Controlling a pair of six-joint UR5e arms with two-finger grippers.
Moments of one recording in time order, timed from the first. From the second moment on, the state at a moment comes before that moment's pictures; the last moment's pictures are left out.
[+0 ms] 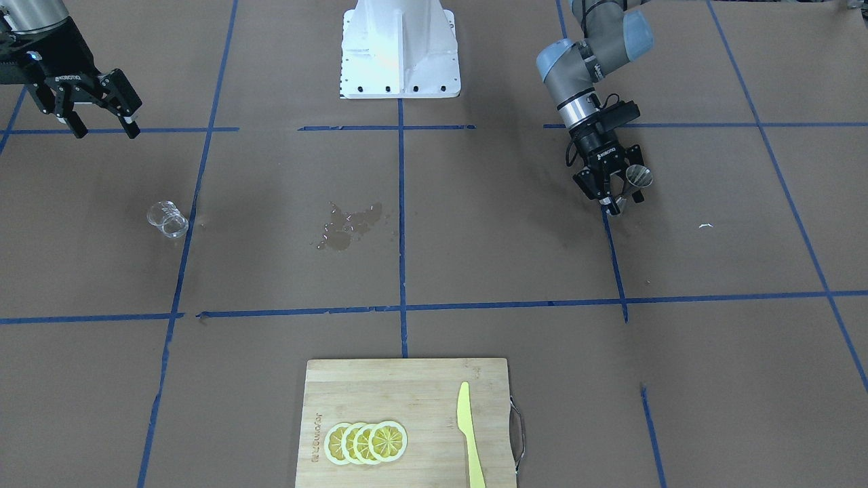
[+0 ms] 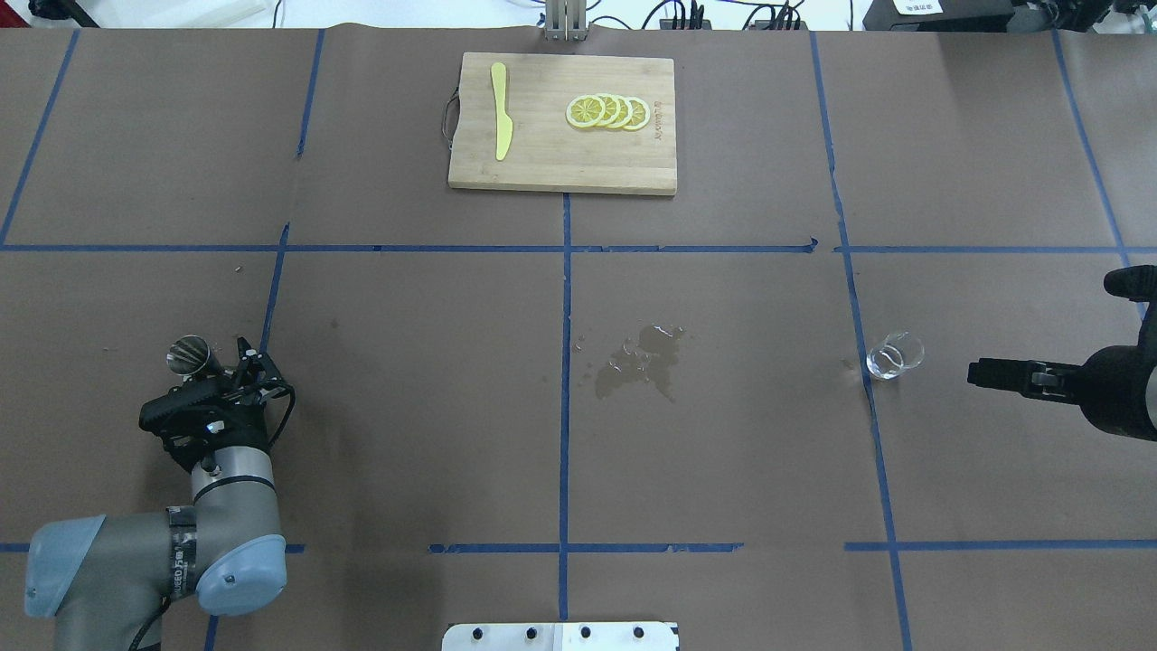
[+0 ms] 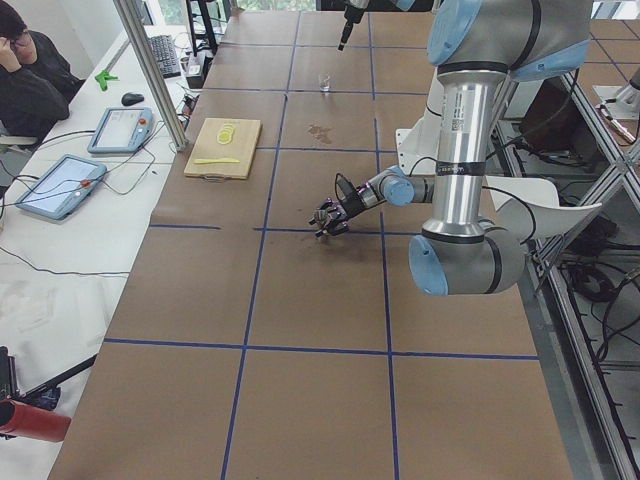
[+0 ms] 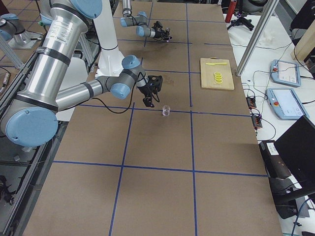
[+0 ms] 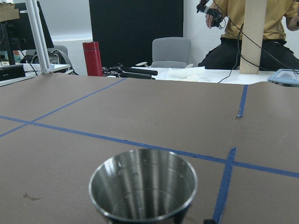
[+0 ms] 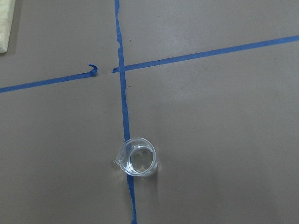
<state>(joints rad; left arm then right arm) -0.17 -1.66 -1.84 -1.39 -0.59 -2.17 0.63 -1.98 2.28 -0.98 1.70 1.30</state>
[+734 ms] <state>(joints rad) -0.19 -1.63 -1.89 -1.39 -0.59 -2.17 0.63 -1.98 2.28 -0.98 1.70 1.30</state>
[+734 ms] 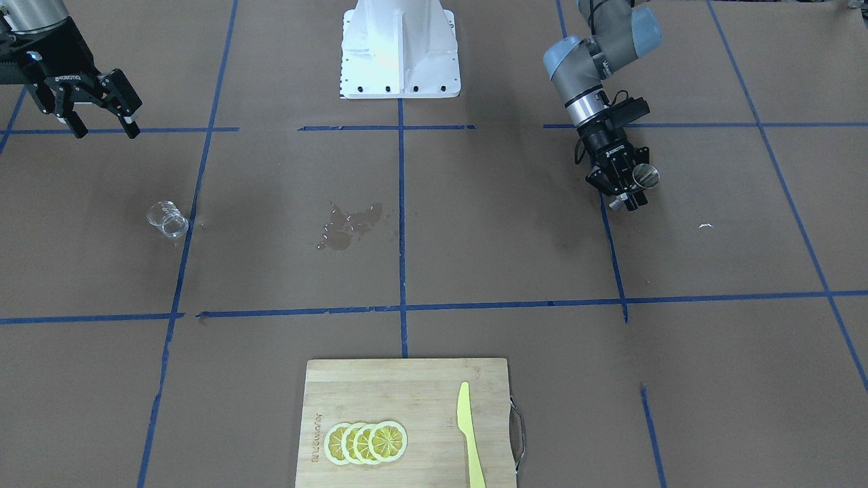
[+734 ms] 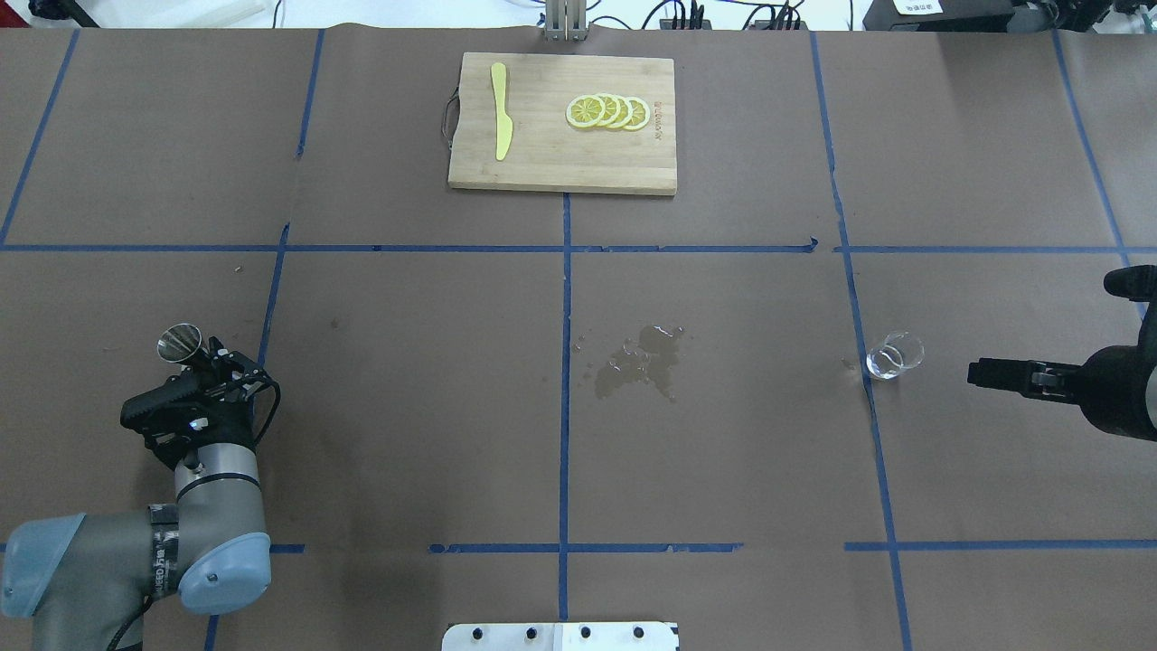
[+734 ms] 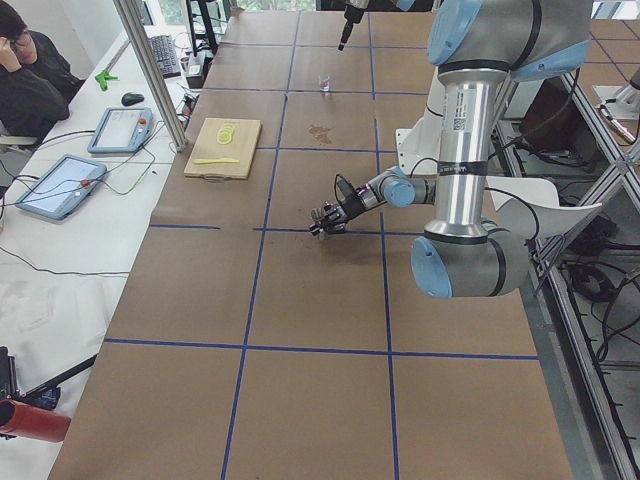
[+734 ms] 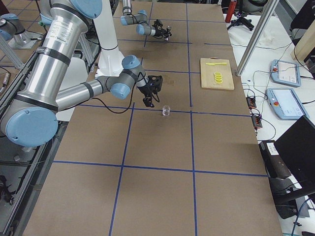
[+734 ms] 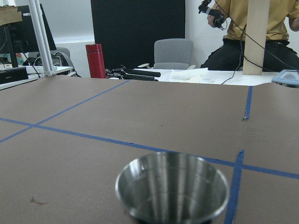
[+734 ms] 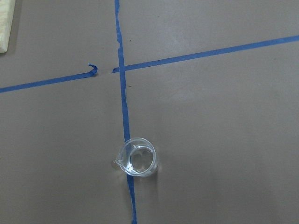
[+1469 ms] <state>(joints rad) -0.28 -1.73 -2.01 -1.40 -0.59 -1.95 0.62 -1.97 2.28 -0.98 1.70 1.30</state>
